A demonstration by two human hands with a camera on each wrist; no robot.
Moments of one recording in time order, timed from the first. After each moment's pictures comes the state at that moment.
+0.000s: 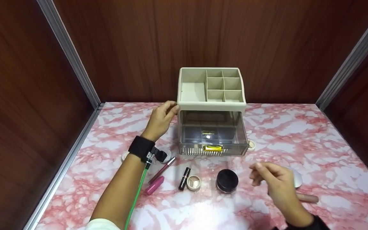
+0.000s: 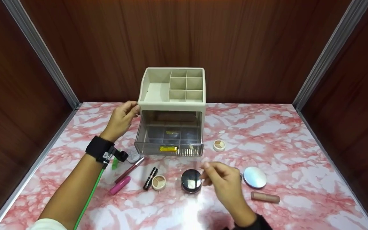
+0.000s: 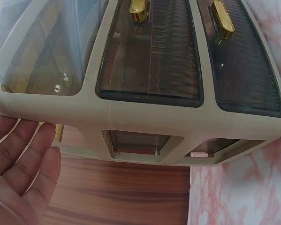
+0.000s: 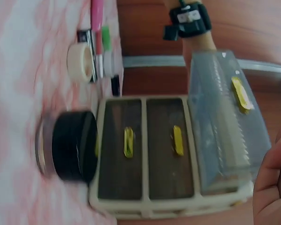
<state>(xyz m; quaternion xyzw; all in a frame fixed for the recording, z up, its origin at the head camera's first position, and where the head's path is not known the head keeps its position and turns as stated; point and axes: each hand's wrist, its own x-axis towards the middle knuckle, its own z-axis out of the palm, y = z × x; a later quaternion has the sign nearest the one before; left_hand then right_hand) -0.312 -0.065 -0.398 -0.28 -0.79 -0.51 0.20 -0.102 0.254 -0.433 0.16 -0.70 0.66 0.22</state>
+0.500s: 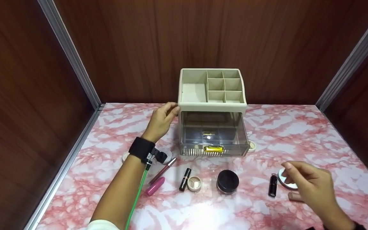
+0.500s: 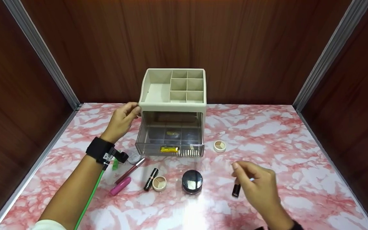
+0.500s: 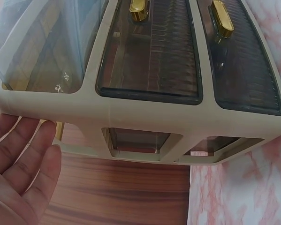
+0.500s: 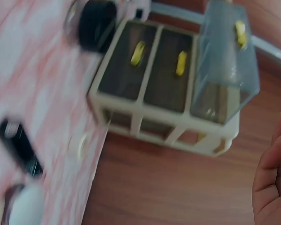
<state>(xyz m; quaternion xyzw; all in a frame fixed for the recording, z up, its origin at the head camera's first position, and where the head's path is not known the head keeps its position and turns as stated) -0.311 -0.066 -0.398 -0.28 -0.79 -0.51 0.19 -0.086 0.312 -0.413 0.12 -0.82 0.46 0.33</state>
